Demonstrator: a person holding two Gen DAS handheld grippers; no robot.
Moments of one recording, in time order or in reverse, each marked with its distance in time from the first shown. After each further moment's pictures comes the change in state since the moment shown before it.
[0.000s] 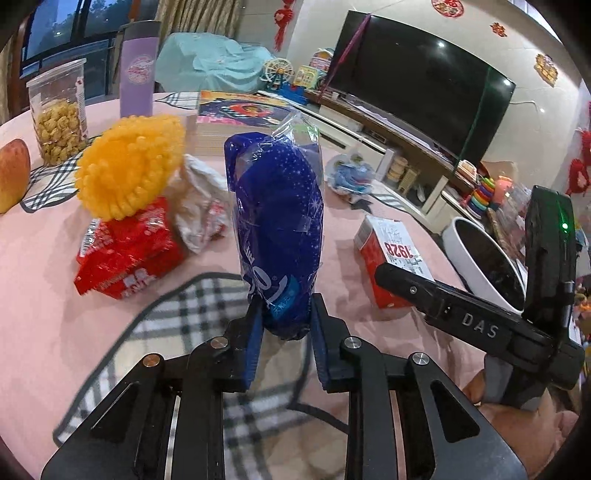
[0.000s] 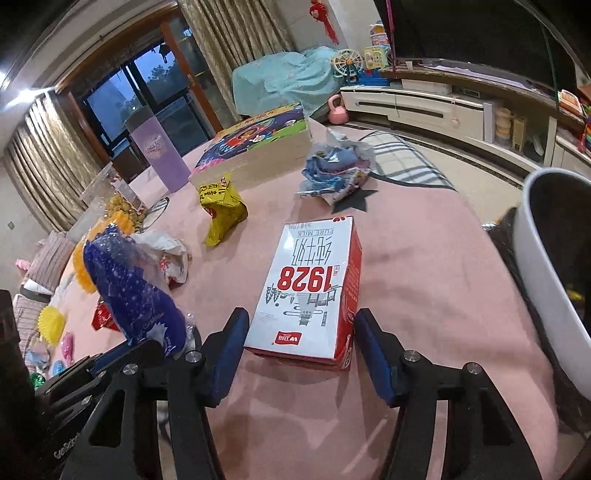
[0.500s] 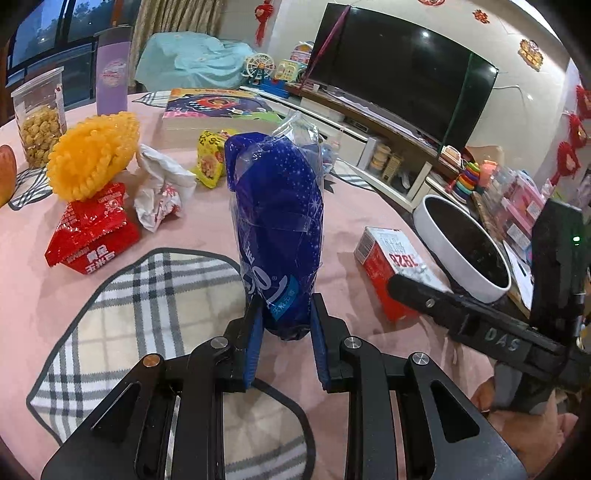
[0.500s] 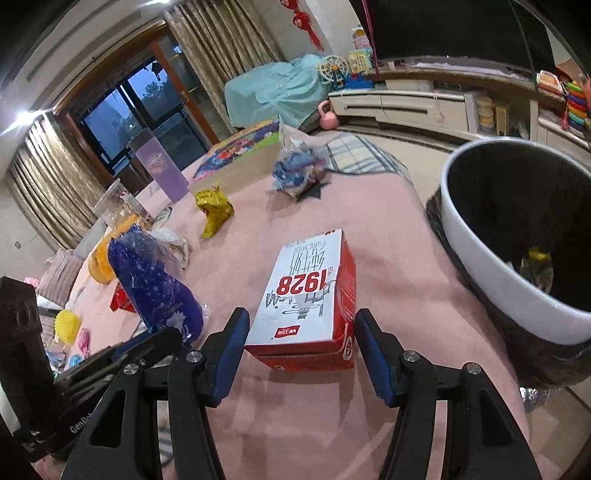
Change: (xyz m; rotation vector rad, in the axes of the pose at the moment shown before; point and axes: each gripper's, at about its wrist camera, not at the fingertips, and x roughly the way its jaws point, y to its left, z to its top) left arm -0.005 -0.033 -0.014 0.042 0.022 -0.031; right arm -0.040 -0.029 -0.021 0.060 -0.015 0.021
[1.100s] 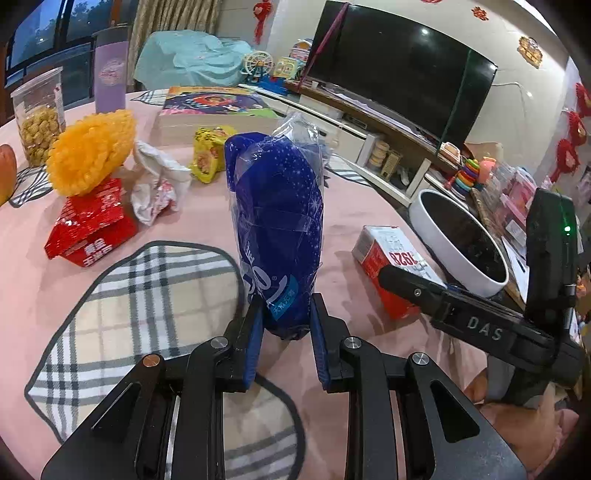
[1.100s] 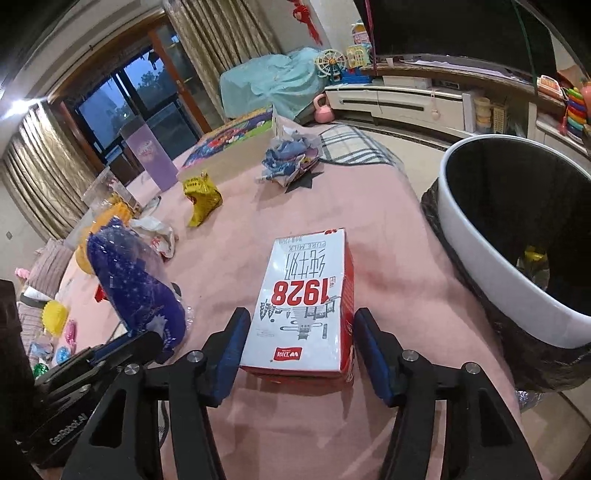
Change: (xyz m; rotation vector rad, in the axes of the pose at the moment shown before) left arm -0.004 -0.008 -0.005 0.007 0.011 -0.001; right arm 0.004 0.000 -0.001 -0.020 0.008 -0.040
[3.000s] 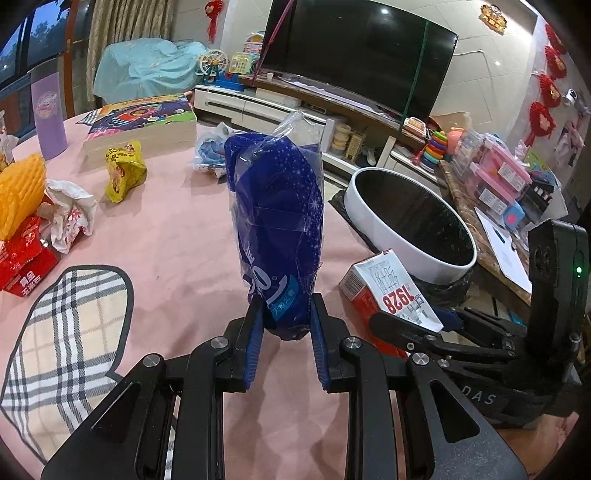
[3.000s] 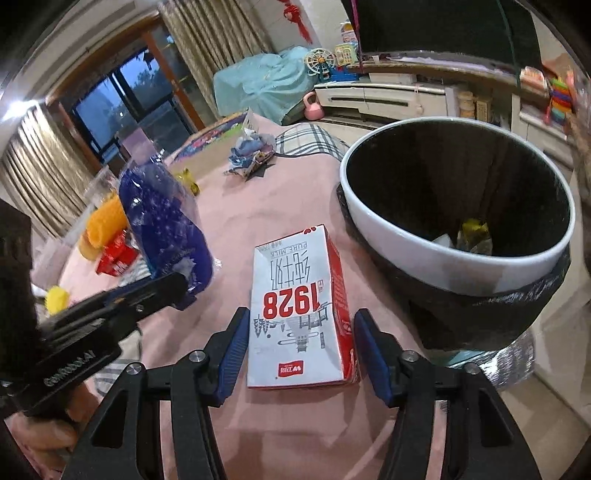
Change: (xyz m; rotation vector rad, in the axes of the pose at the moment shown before) left arm 0.016 -0.078 0.003 0.120 0.031 -0.068; right arm -0.042 -0.049 -0.022 -0.022 0.024 -0.035
